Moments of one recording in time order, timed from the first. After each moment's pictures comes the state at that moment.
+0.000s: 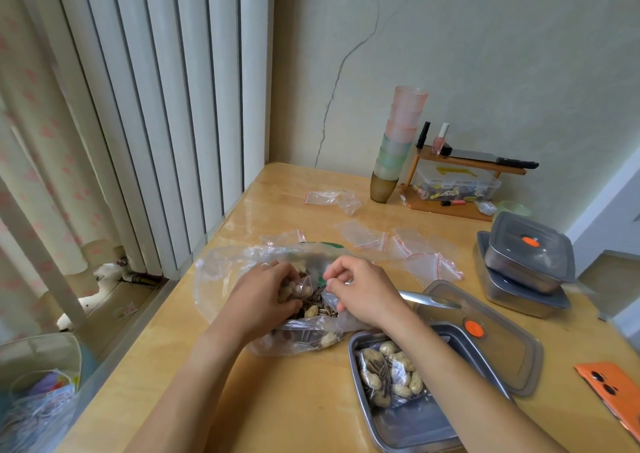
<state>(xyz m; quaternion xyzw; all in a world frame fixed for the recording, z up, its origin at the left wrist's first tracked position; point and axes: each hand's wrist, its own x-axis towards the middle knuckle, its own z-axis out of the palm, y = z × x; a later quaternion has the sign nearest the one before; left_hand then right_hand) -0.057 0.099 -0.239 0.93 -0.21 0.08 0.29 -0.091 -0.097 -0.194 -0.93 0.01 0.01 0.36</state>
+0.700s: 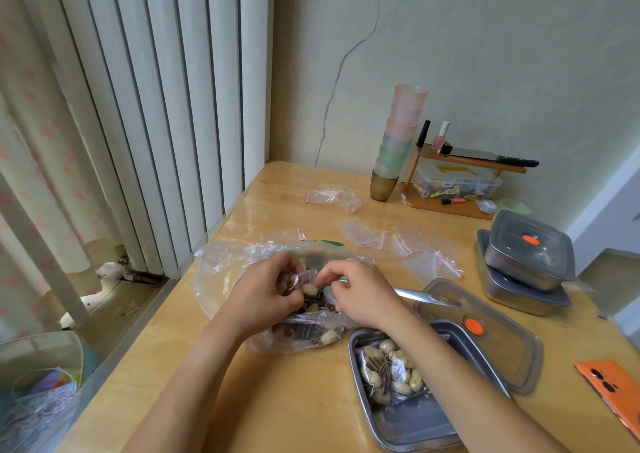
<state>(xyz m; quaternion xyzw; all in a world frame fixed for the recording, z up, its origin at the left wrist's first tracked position) -0.063 0.099 -0.230 0.89 -0.21 0.07 0.40 -0.093 -0.095 -0.193 -0.95 -0.04 0.02 0.30</state>
